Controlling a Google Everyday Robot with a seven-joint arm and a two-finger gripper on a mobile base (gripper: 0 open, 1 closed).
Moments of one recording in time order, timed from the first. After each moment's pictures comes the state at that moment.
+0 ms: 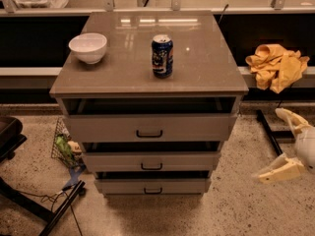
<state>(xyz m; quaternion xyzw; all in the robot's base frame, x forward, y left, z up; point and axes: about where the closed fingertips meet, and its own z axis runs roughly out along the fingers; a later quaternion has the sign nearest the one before) 0.433 -0.261 0.804 -0.47 0.74 0.12 0.47</state>
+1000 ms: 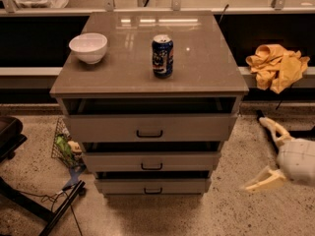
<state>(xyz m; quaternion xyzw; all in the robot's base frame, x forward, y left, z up) 0.433 -0.239 0.766 -0.52 0.69 0.12 0.49</state>
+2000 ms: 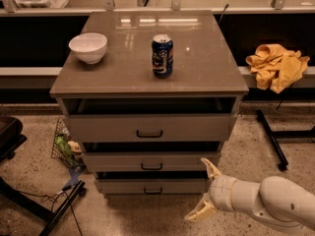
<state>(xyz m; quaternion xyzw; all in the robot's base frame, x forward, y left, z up) 0.430 -0.120 0.572 -0.54 0.71 0.15 0.43</state>
